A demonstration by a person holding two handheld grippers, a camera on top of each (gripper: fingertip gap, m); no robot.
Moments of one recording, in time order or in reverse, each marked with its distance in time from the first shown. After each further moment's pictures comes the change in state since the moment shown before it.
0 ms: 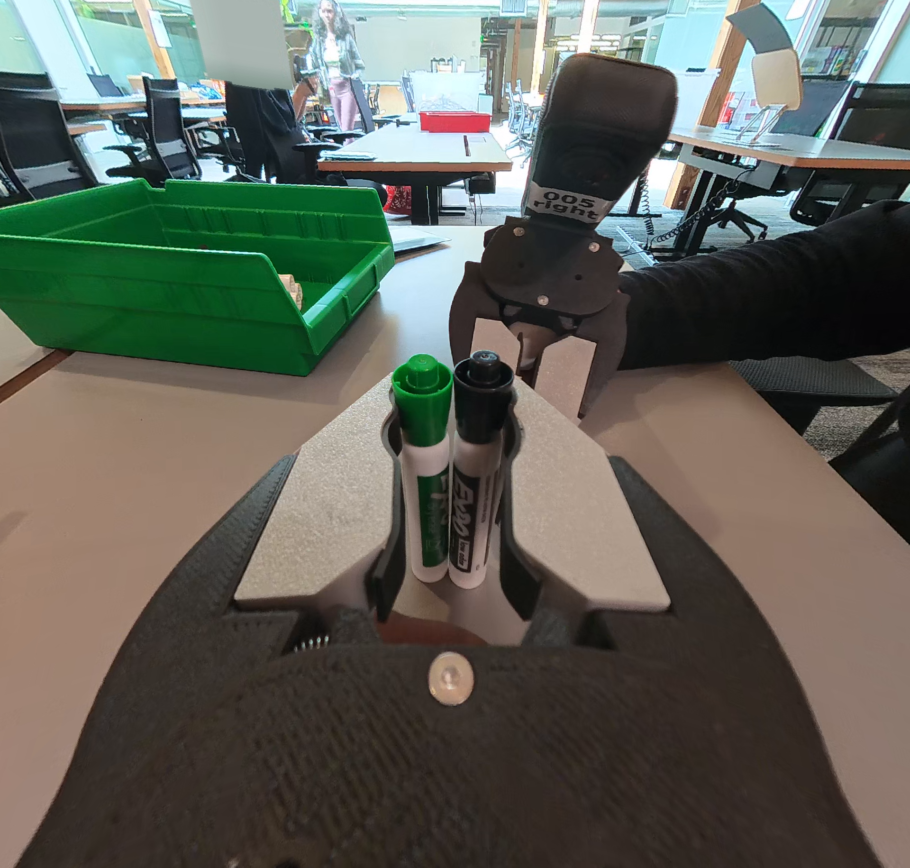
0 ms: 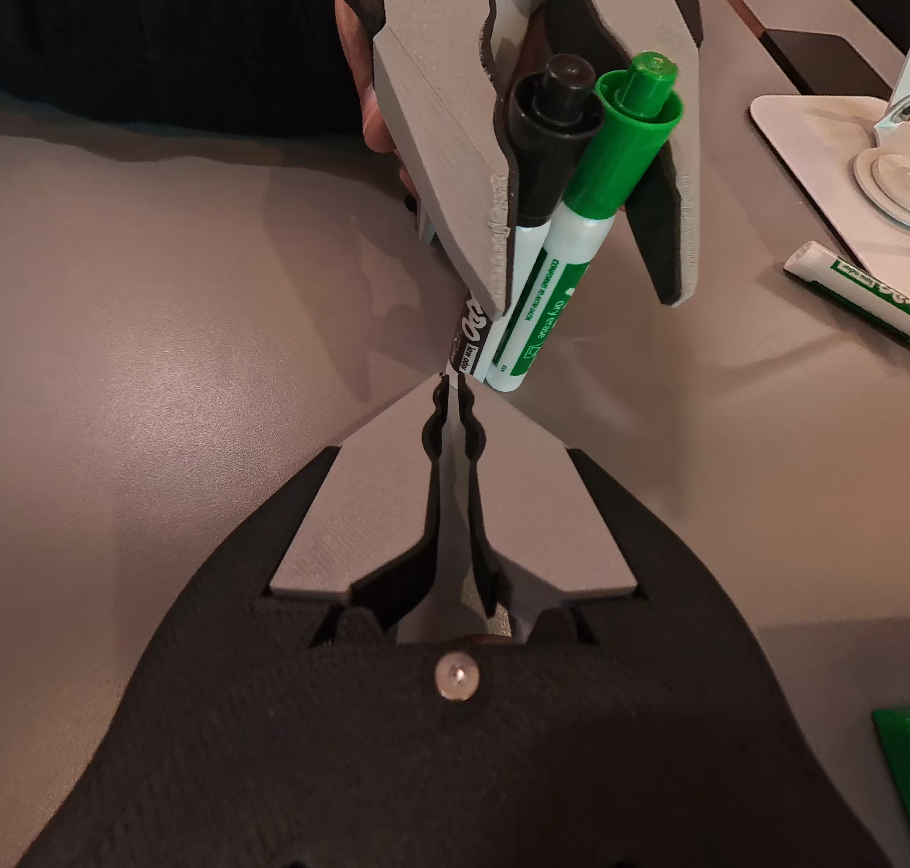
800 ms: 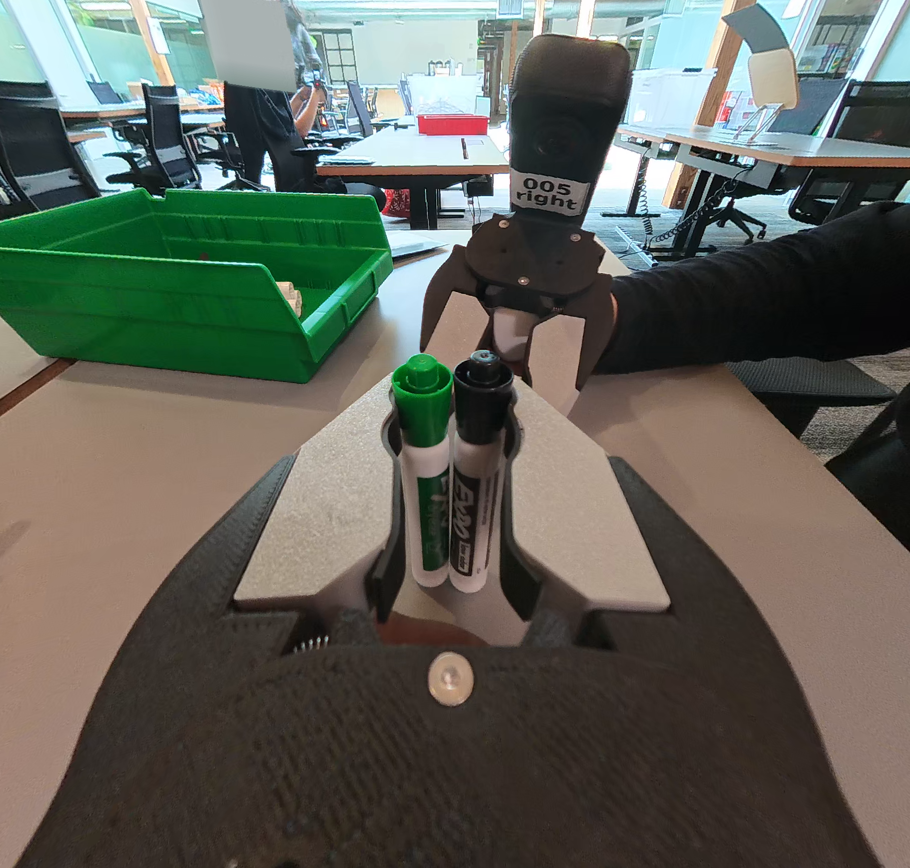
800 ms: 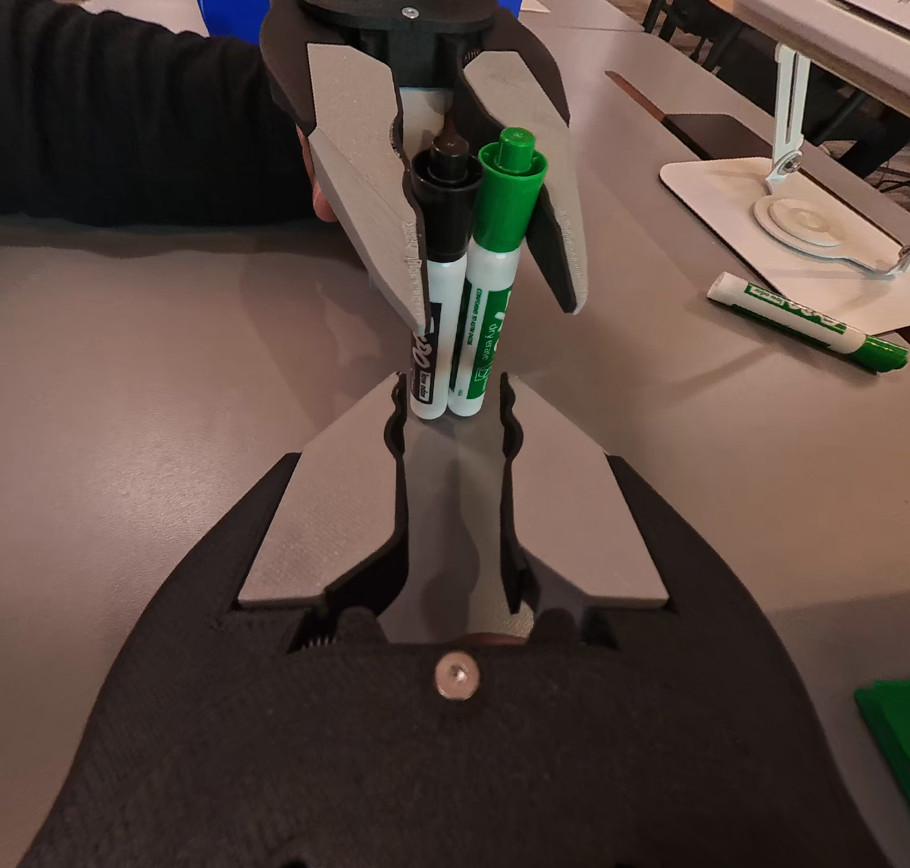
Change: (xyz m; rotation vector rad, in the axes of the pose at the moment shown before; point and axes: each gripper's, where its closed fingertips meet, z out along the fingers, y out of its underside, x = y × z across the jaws) left arm 0.002 -0.004 0.000 0.003 0.004 0.010; right arm 0.018 -0.019 -0.012 0.152 0.067 0.072
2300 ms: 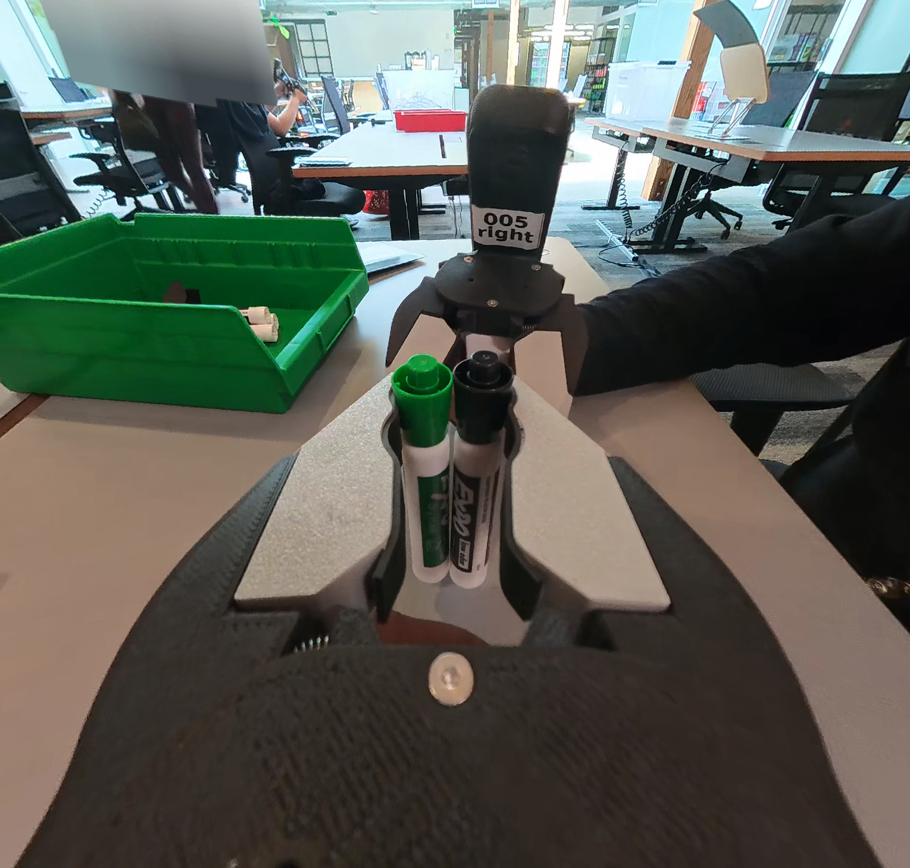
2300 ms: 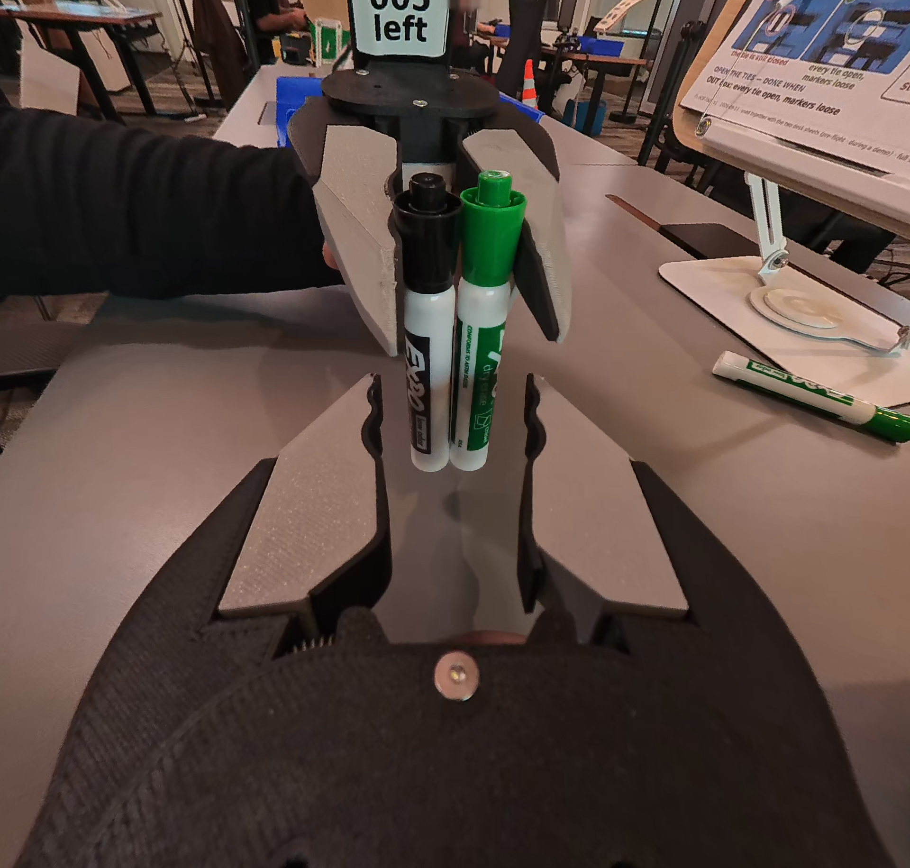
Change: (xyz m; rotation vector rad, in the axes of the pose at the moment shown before) left arm 0.016 -0.023 0.006 -0.015 0.042 0.012; right arm -0.007 -0.031 -0.010 0.216 -0.058 0.029
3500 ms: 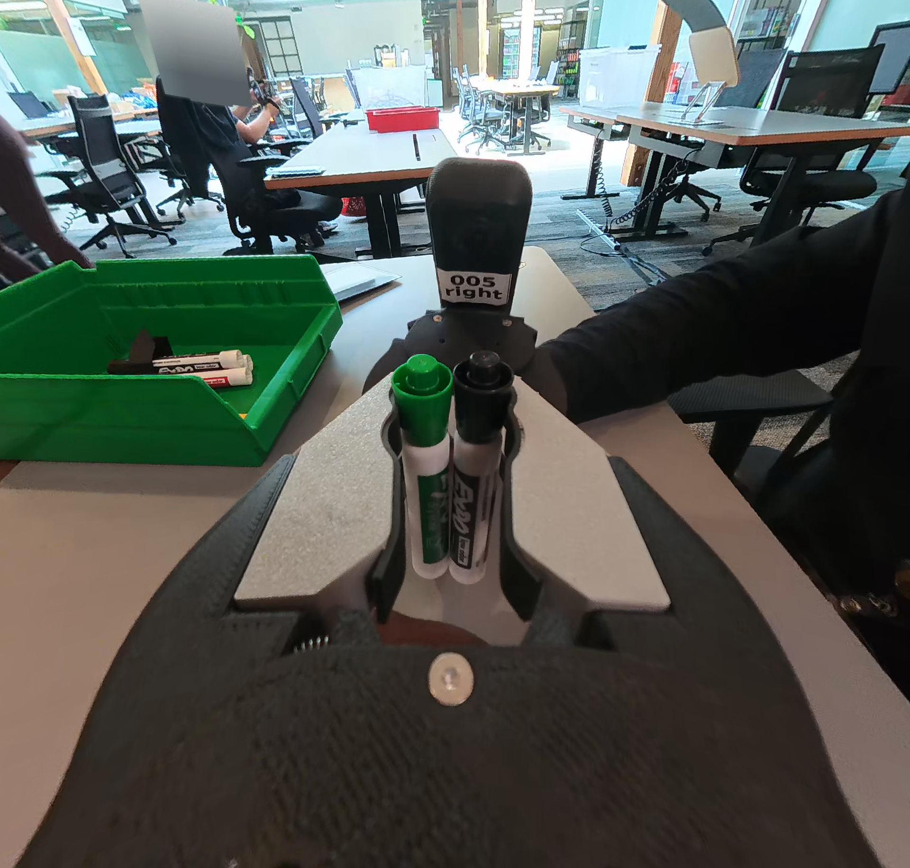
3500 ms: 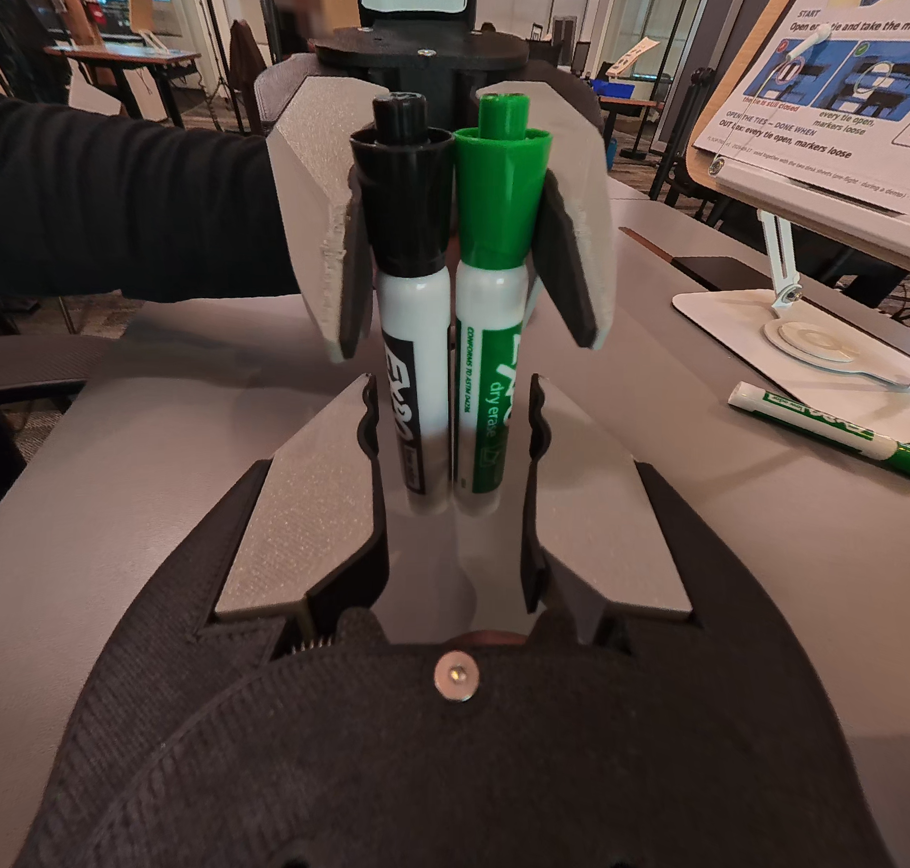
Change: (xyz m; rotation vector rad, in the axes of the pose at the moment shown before) left arm 0.019 -0.028 0.022 -0.014 0.048 0.045; right arm -0.009 -0.010 0.001 0.058 -0.033 -0.015
